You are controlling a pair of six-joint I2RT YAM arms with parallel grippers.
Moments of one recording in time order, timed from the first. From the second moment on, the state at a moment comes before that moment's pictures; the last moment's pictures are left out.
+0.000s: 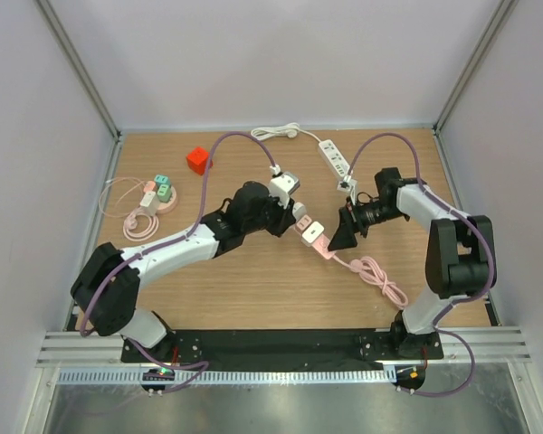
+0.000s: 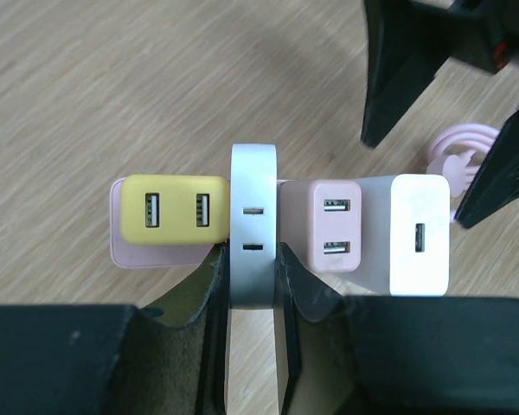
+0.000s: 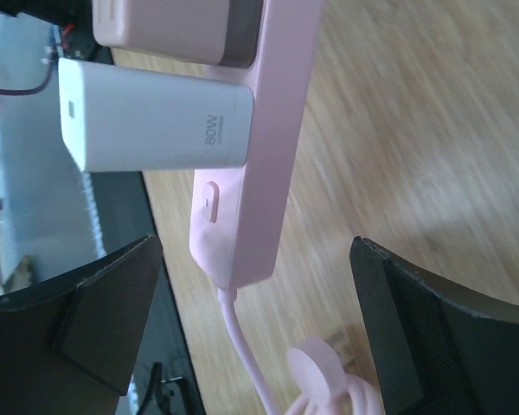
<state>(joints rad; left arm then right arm) -0.81 1.52 1.01 0.03 0.10 -0.10 0.06 1.64 1.06 -0.86 -1.03 -0.70</state>
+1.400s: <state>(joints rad) -0.86 1.42 1.01 0.17 0.05 -0.01 0.18 1.57 1.12 -0.92 -1.10 -0.48</state>
